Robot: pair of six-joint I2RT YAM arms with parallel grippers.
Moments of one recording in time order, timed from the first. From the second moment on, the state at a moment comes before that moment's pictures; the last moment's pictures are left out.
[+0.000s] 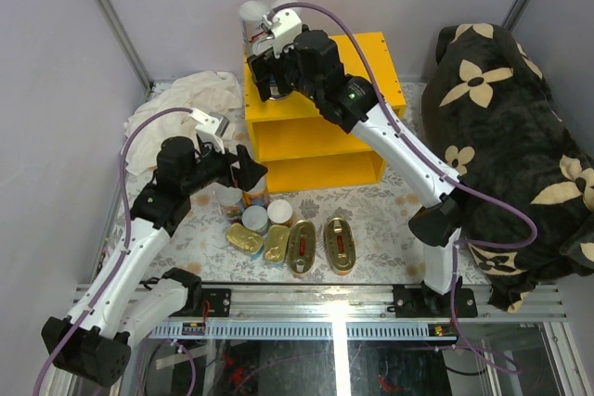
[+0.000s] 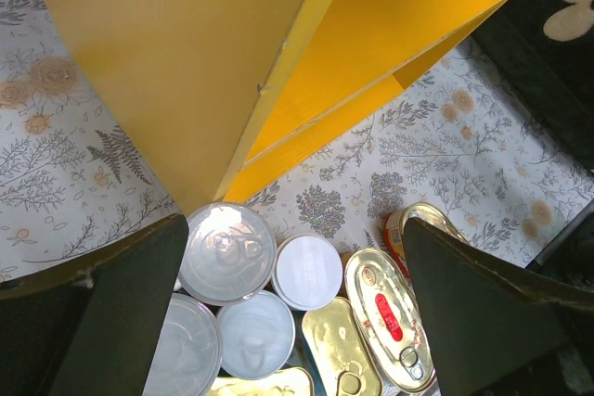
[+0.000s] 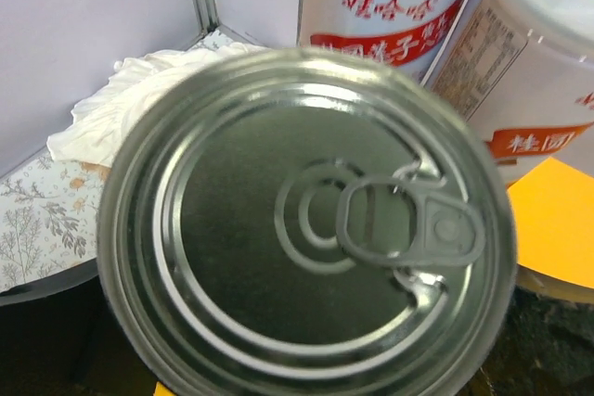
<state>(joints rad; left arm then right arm) -0.31 0.88 0.84 -0.30 0.39 -0.23 0.80 1.96 2.29 -0.53 0.14 -0.04</state>
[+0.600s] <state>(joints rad) -0.31 0.89 0.84 -0.30 0.39 -0.22 0.78 1.65 1.79 -0.28 0.09 -0.01</state>
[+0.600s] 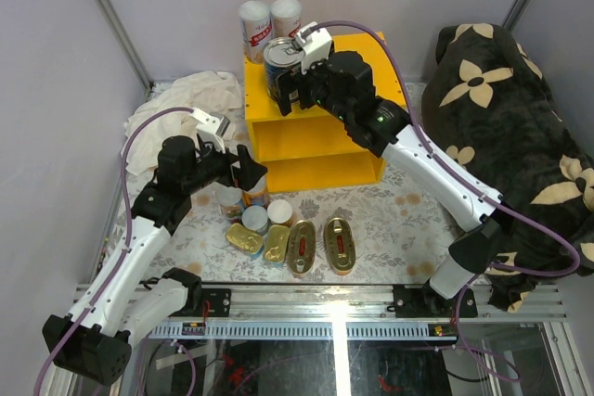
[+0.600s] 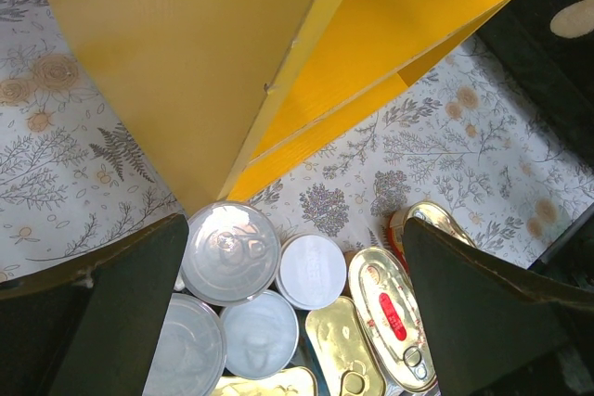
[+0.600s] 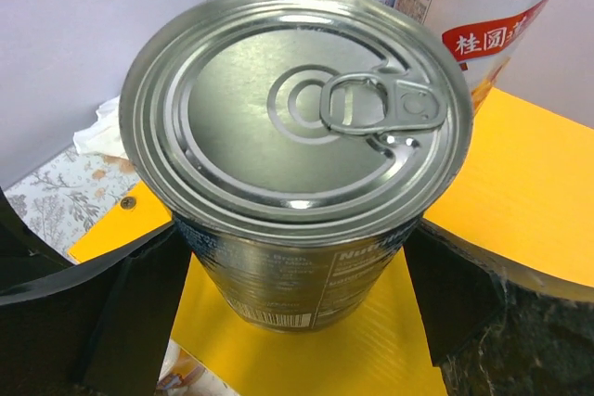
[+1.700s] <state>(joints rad) -0.31 0.86 0.84 -0.30 0.42 -0.22 0.68 1.53 1.59 -0.18 -0.11 0.07</state>
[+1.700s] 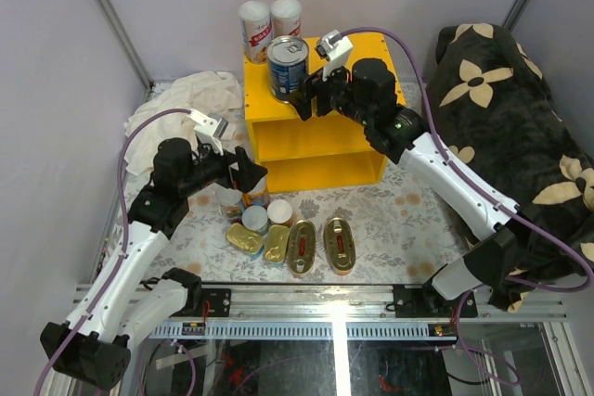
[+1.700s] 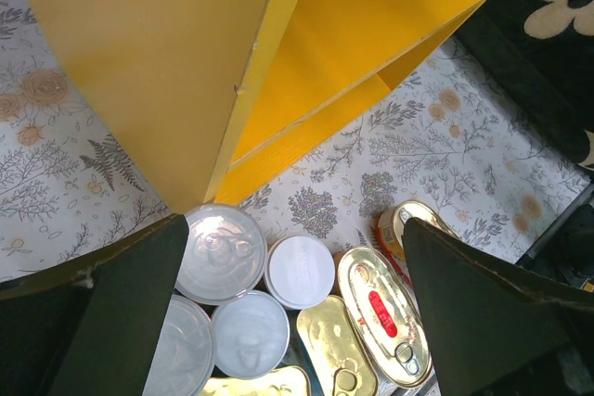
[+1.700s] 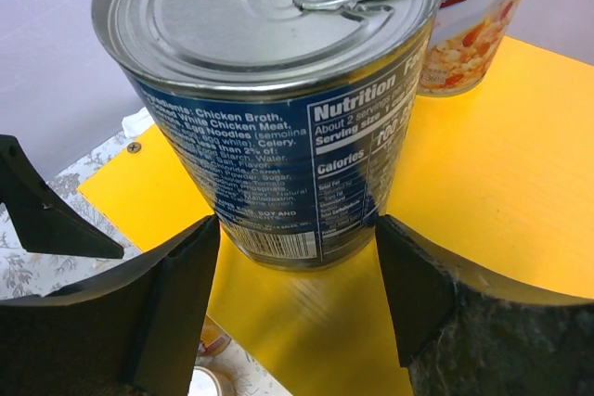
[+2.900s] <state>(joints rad) -0.31 0.86 0.84 -0.30 0.42 -0.22 0.68 1.72 1.75 -0.16 -0.23 0.12</state>
